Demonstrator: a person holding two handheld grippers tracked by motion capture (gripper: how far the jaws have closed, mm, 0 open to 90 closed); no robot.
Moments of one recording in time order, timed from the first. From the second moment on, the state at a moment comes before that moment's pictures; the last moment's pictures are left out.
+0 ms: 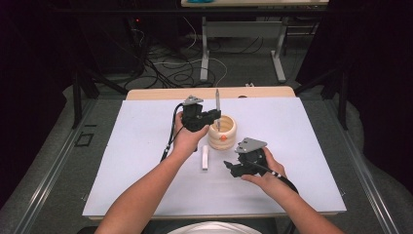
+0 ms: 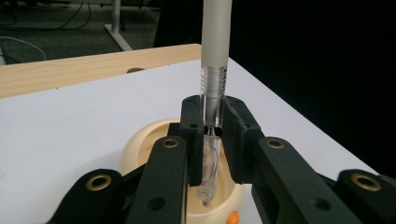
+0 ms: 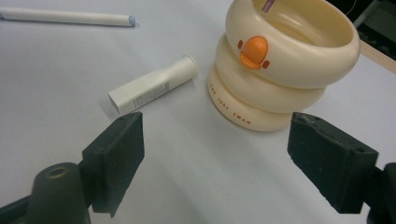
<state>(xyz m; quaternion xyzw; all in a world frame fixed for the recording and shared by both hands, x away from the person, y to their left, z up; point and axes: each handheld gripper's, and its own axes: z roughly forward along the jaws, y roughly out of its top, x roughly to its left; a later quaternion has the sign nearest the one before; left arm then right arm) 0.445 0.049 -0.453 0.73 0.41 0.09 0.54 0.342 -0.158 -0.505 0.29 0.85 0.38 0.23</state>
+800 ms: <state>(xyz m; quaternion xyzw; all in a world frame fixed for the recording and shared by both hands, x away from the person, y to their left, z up) 0.463 0.038 -0.487 0.73 0.47 0.04 0.50 0.344 -0.157 -0.513 0.30 0.85 0.38 0.21</state>
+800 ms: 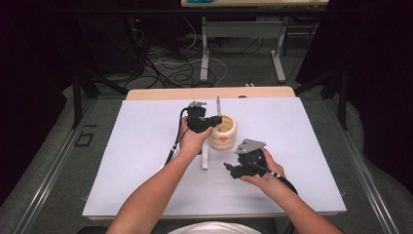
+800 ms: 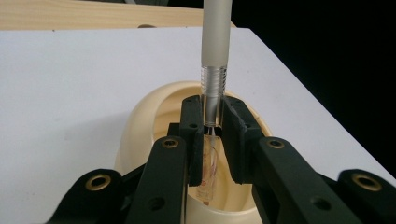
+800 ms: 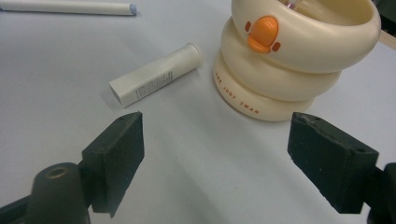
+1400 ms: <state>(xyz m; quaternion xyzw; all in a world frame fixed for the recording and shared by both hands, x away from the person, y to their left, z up) 0.462 0.040 -0.484 0.72 0.49 0.01 0.49 0.344 -0.159 -0.513 0.30 0.85 0.38 0.21</state>
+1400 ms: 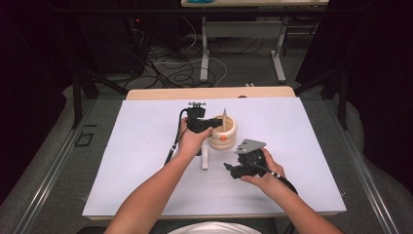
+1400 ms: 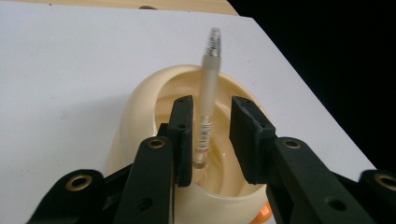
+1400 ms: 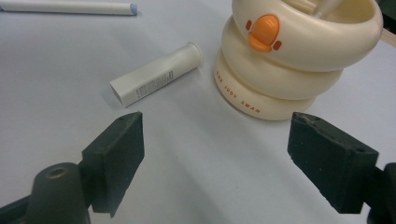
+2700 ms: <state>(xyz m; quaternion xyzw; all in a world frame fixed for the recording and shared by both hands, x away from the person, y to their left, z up) 0.429 0.114 -0.455 0.78 0.43 0.09 0.45 0.345 -0.162 -0.516 0.30 0.85 0.37 0.21</state>
